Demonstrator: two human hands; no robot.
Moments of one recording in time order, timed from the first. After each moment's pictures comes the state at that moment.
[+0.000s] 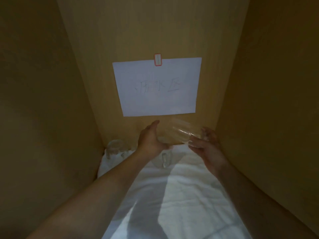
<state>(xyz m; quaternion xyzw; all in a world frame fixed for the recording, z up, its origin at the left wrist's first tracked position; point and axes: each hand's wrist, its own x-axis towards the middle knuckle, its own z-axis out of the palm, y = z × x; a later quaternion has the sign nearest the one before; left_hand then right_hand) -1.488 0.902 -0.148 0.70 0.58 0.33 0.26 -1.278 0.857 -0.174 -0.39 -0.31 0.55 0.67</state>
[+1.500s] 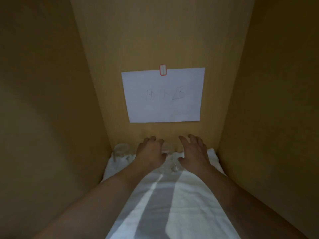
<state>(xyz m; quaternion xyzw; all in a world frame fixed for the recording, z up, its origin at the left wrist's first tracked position) -1.496 0.883 -0.146 0.79 0.60 0.11 -0.02 -1.314 0.874 -0.170 -0.66 -0.73 0.02 0.17</state>
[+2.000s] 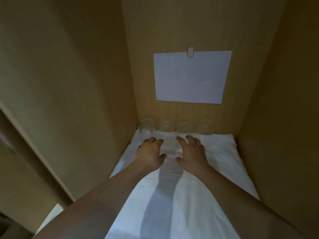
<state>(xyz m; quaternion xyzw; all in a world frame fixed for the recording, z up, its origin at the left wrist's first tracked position) -1.542 0.762 -0.198 0.72 0.68 0.14 0.02 -1.358 0.790 -0.204 -0.58 -0.80 0.06 0.13</state>
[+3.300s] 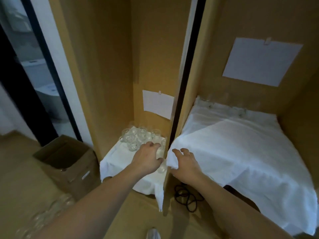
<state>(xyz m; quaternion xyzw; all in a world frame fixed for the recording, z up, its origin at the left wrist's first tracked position) -1.771 0.381 -0.262 0.64 0.74 0.18 0.13 -1.594 0.427 -0.261 -0.52 -0.84 0.15 0.01</state>
